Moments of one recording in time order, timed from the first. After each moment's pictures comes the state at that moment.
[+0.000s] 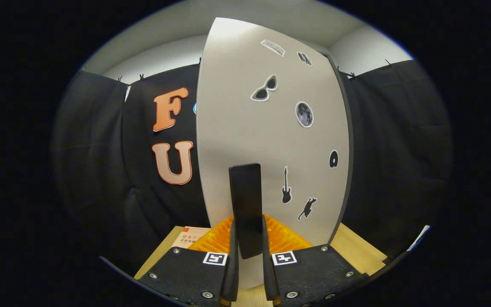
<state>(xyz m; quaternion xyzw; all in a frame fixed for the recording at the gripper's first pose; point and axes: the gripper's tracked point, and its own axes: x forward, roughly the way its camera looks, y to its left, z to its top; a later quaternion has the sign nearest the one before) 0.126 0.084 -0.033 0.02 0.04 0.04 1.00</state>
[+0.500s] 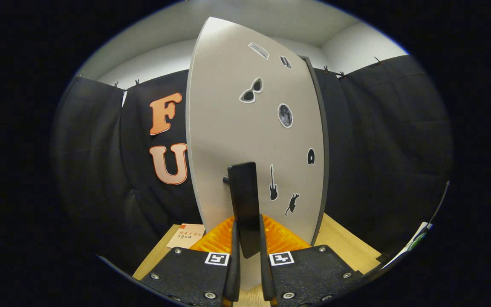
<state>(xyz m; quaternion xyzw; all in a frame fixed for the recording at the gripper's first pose) 0.094 0.042 -0.037 0.04 0.04 0.03 1.00</state>
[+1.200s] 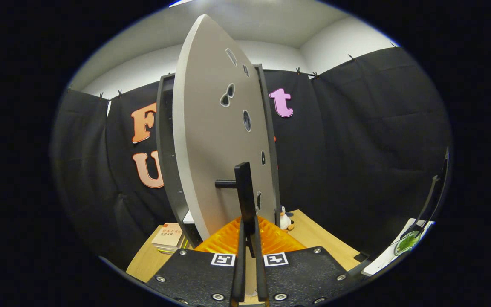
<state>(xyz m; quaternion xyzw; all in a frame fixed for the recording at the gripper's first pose) 0.048 -0.074 -0.042 0.06 0.03 -0.02 1.00</state>
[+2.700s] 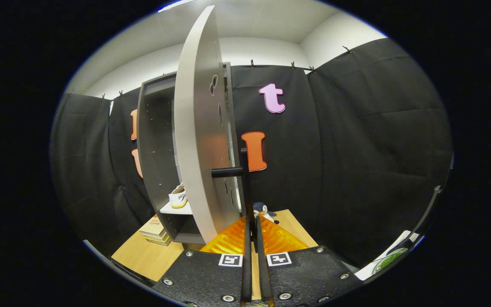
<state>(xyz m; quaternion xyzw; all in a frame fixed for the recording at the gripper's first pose) 0.054 -0.207 -0.066 0.05 0.05 0.02 1.00</state>
